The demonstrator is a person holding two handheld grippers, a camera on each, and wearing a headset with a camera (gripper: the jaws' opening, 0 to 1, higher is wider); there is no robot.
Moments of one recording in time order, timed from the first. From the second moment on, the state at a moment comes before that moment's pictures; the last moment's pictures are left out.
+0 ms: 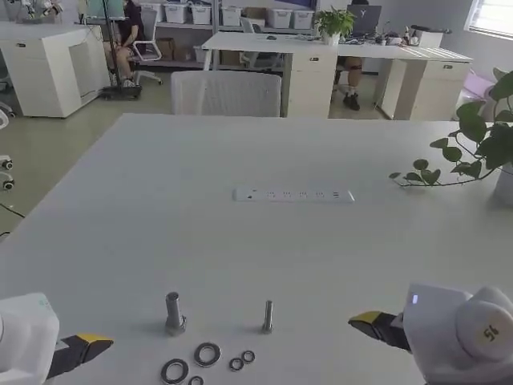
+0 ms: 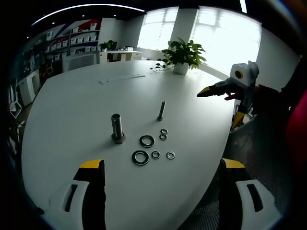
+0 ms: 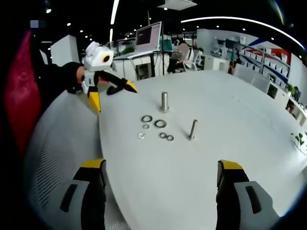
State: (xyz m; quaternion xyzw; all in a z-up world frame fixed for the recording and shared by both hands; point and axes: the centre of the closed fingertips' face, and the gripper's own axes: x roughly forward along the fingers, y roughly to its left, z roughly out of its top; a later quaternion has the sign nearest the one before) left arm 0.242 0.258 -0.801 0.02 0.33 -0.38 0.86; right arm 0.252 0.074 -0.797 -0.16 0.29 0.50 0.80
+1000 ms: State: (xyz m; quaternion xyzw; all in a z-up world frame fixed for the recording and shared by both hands) left arm 0.242 0.258 -0.799 0.02 0.33 -0.39 0.86; right arm 0.253 0.080 -0.796 -0.17 0.29 0.51 0.80
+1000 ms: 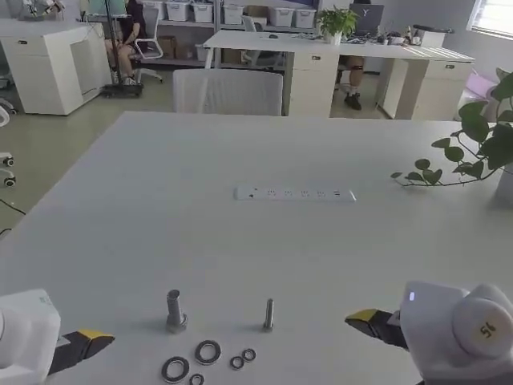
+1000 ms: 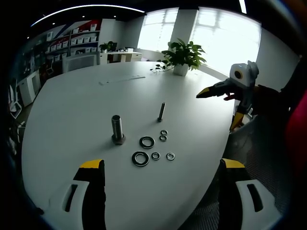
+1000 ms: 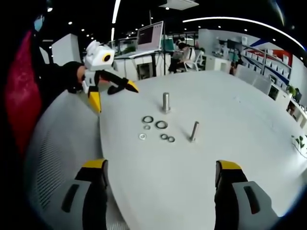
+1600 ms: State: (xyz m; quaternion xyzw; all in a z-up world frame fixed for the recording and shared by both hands) left arm 0.241 0.256 -0.797 0.02 0.32 -0.39 0.86; right arm 0.258 0.099 -0.798 -0.19 0.29 0.53 0.77
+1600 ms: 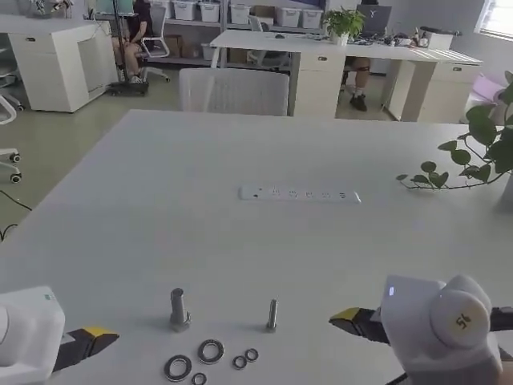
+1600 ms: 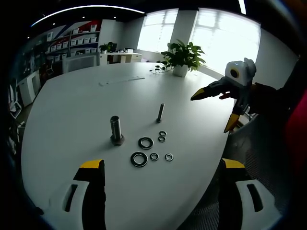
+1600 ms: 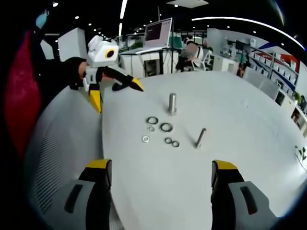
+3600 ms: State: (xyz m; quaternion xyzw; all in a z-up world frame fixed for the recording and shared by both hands) left arm 0.240 0.253 -0.797 0.02 0.33 -0.39 0.86; right arm 0.298 0.145 -0.846 -0.27 0.32 0.58 0.70
